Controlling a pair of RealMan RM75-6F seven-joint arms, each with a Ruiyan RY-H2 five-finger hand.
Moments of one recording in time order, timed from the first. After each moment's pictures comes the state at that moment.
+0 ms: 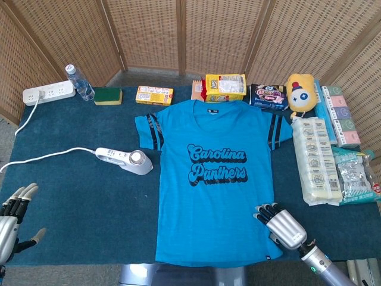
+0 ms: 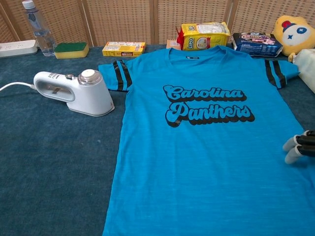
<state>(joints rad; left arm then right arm) 0.05 -1.05 0.08 -1.79 1.67 1.58 -0.11 0.27 -1.54 -0.19 -0.96 -1.92 1.47 0.00</state>
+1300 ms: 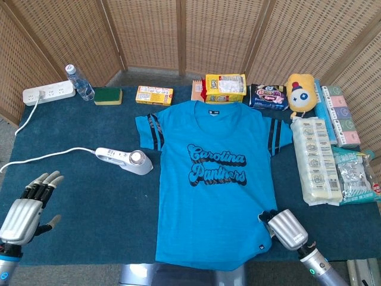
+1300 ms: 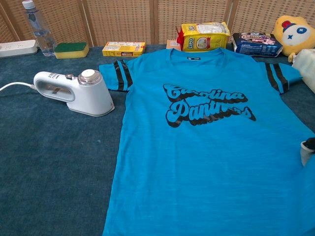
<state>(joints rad) -0.09 -1.06 0.01 -1.82 1.62 1.41 0.08 0.25 -1.53 -0.18 -1.06 -1.87 1.50 0.02</state>
